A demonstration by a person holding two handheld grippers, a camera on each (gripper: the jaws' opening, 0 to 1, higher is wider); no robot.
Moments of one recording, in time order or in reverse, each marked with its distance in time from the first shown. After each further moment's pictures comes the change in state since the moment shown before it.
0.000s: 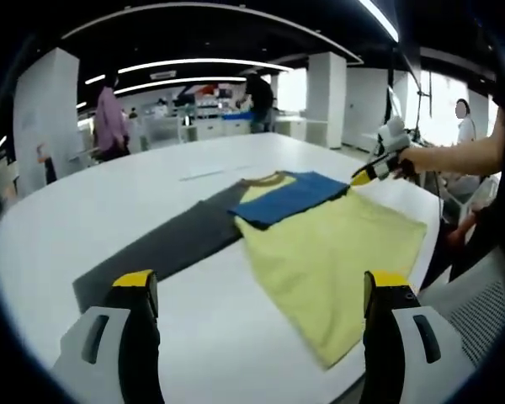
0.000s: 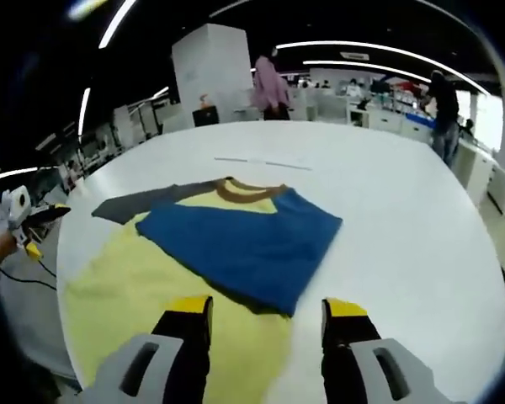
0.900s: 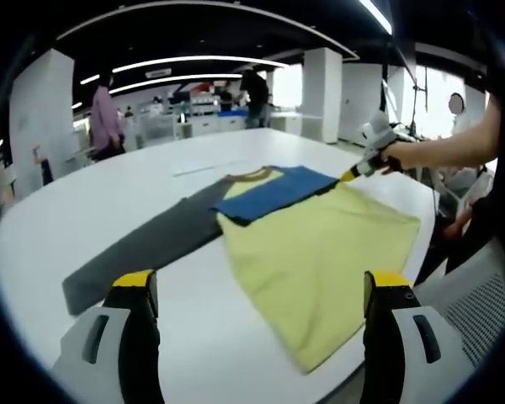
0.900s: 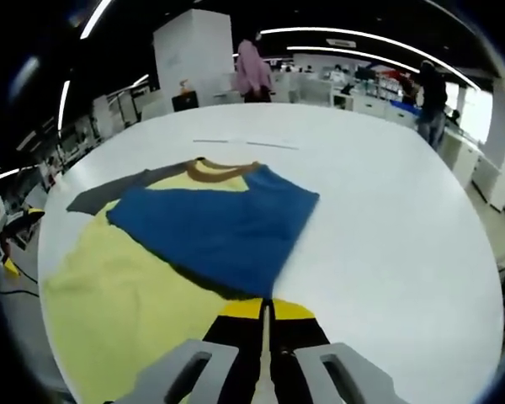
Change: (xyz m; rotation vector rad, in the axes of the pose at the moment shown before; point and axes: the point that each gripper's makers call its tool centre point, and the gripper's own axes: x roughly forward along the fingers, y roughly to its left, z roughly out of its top) left arm 0.000 -0.019 -0.010 0.020 0.023 -0.020; right arm 0.024 -0.018 -0.019 0.037 0.102 -0.122
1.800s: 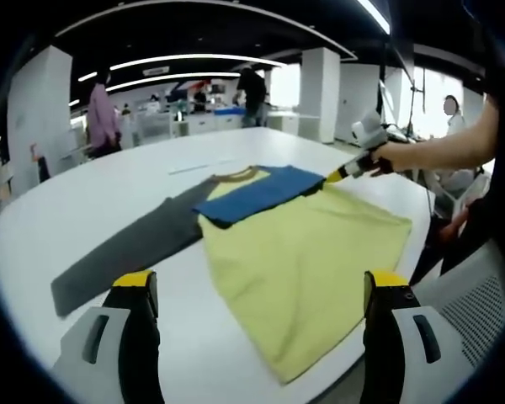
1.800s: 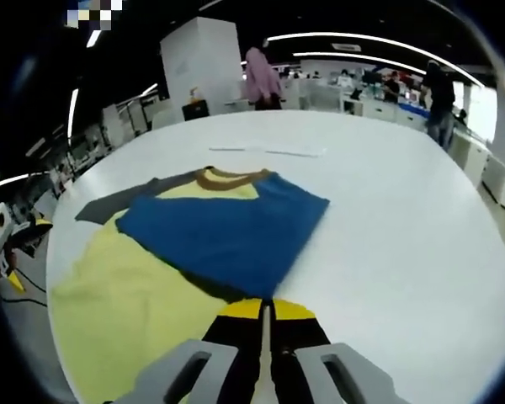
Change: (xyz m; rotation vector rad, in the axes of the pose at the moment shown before) left arm 0.001 -0.011 -0.001 -0.010 0.006 -0.022; right arm 0.009 0.024 0.015 0.009 -0.051 0.056
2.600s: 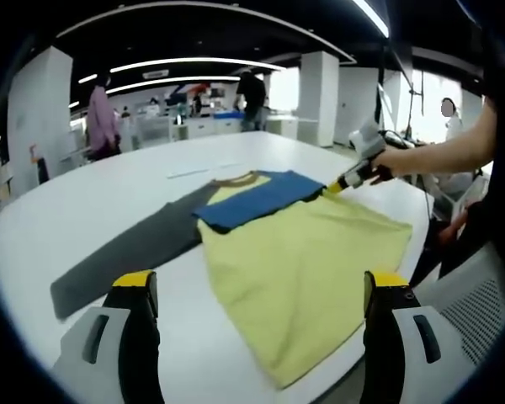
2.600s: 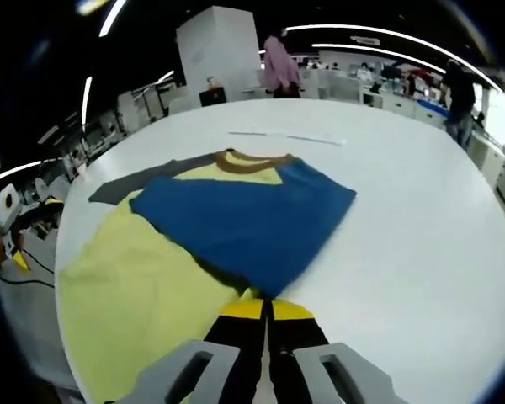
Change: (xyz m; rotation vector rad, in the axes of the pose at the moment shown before) left arm 0.000 0.001 0.004 -0.001 -0.020 -0.006; right arm 0.008 0.022 -0.016 -0.044 0.064 0.096
